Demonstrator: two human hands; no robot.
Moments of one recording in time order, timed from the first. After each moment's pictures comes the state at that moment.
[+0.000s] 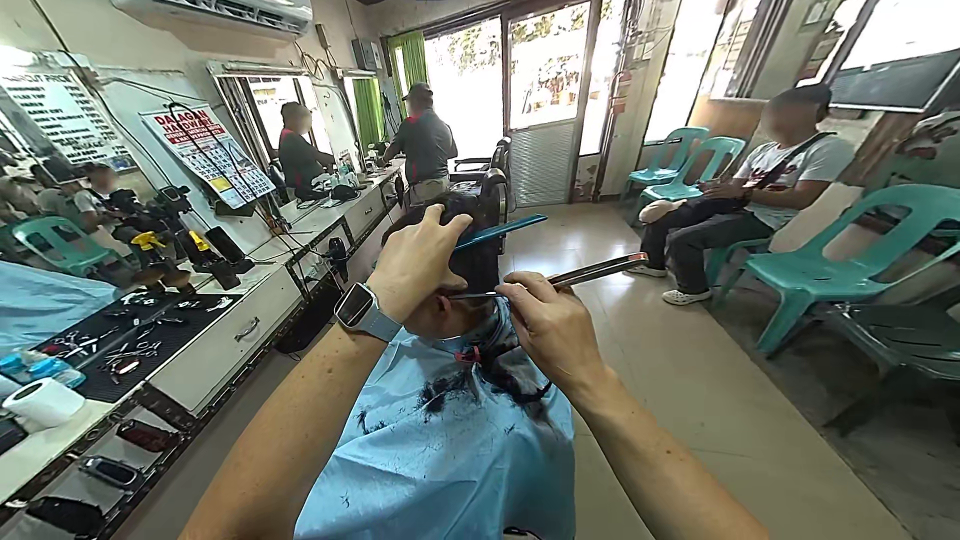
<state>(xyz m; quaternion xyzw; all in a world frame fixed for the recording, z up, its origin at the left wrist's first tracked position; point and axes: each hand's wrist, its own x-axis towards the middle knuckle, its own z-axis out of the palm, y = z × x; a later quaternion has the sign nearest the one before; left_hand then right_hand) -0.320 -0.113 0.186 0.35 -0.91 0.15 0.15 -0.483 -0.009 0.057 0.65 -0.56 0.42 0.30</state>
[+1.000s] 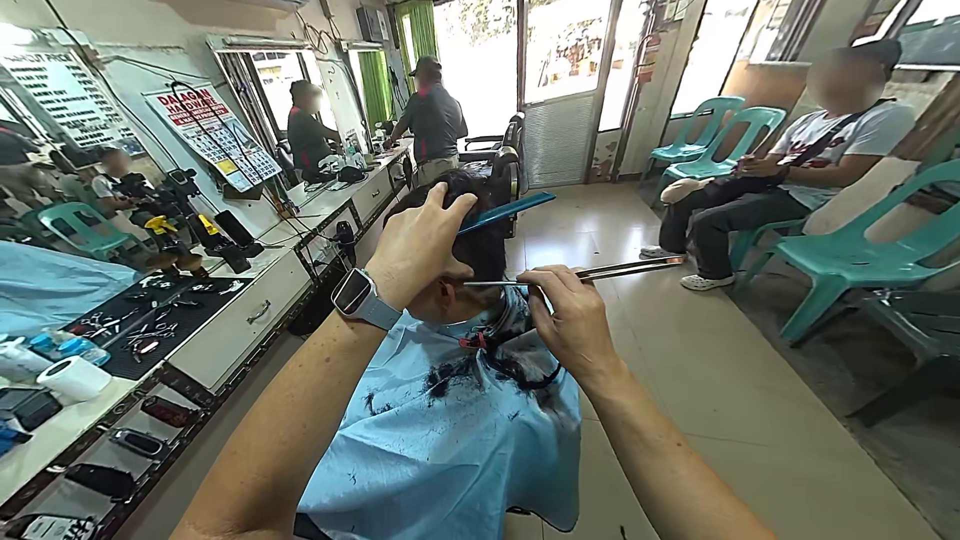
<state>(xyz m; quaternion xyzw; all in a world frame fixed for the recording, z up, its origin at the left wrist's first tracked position) -0.320 -0.127 0.185 0.36 -0.91 0.16 0.12 -0.501 -0.014 0.032 0.64 -0.54 0.50 0.22</state>
